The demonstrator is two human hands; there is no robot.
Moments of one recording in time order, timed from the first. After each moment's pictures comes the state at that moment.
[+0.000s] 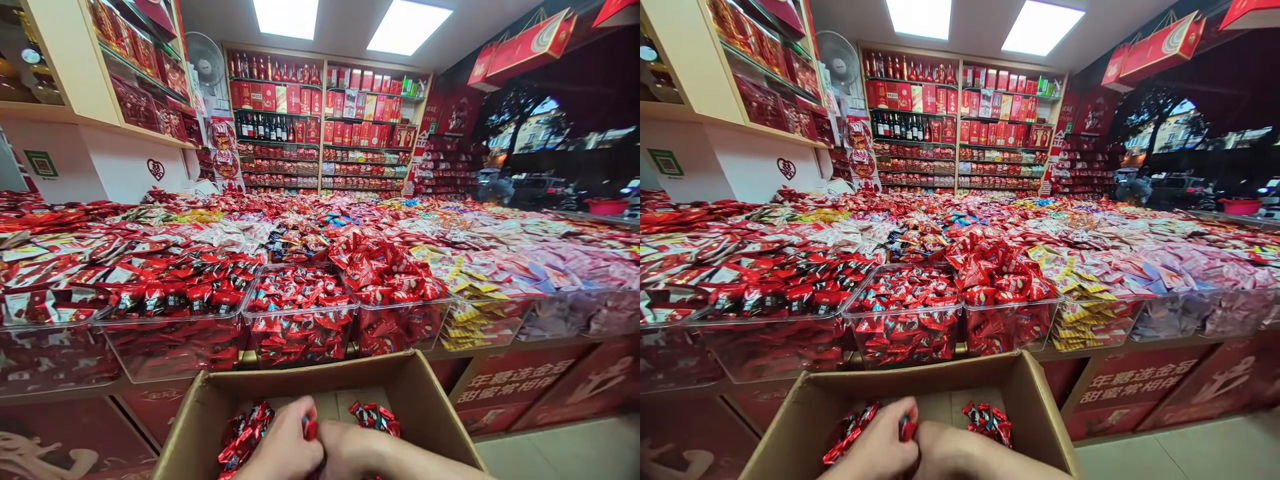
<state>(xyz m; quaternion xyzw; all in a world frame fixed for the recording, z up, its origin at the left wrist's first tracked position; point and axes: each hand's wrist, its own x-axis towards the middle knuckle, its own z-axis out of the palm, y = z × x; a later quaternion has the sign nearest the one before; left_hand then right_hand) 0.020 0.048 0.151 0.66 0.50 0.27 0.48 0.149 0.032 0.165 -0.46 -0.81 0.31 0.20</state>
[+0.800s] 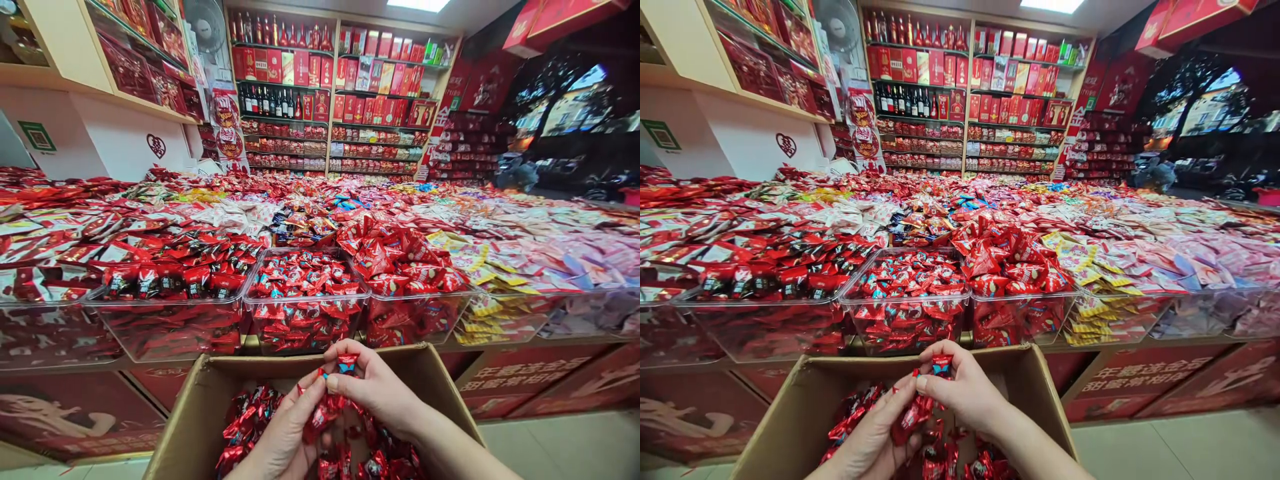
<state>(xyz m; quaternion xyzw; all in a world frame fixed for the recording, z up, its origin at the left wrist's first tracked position) 0.038 0.029 0.180 0.22 0.38 0.38 0.81 0.178 0.042 0.207 -0.38 -0.47 0.65 0.45</state>
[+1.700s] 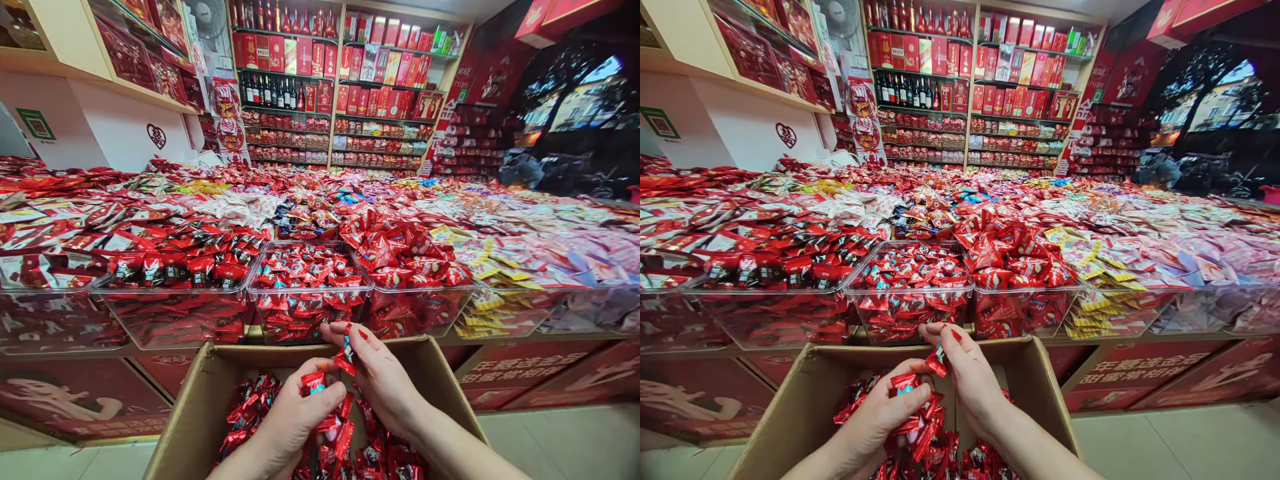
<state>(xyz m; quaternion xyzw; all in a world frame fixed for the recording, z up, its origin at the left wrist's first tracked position) 0.040 0.027 0.207 0.35 0.42 0.35 0.76 0.169 0.040 0.208 -0.33 -0.36 0.66 0.57</state>
